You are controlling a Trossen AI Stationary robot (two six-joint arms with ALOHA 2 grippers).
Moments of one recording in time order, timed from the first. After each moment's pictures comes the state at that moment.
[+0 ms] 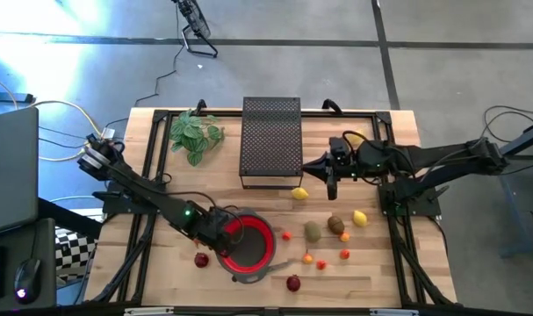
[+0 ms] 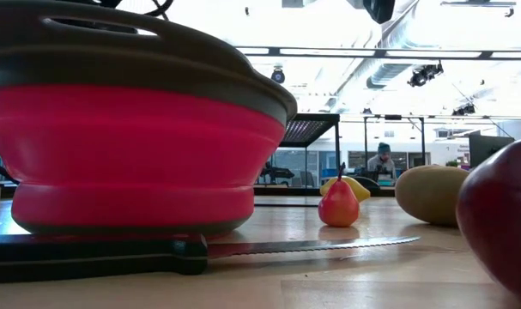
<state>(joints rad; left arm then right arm) -0.52 1.54 1.04 -0.68 -0.06 -1.49 0.11 1.06 0.96 -0.13 0.18 0.47</state>
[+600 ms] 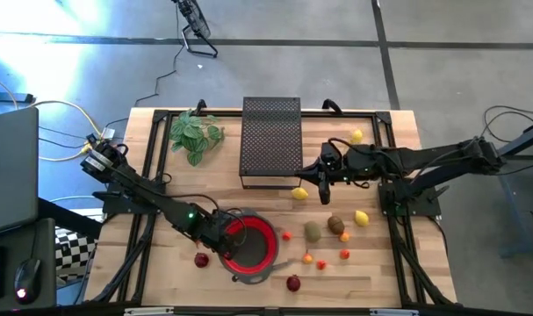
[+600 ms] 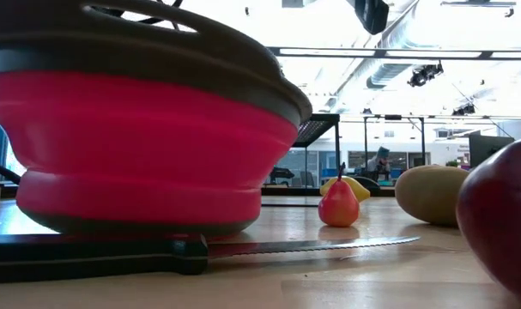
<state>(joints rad) -0.52 1.58 1.04 -0.63 -0.06 -1.50 0.11 1.12 0.96 -0.13 0.15 0.47</state>
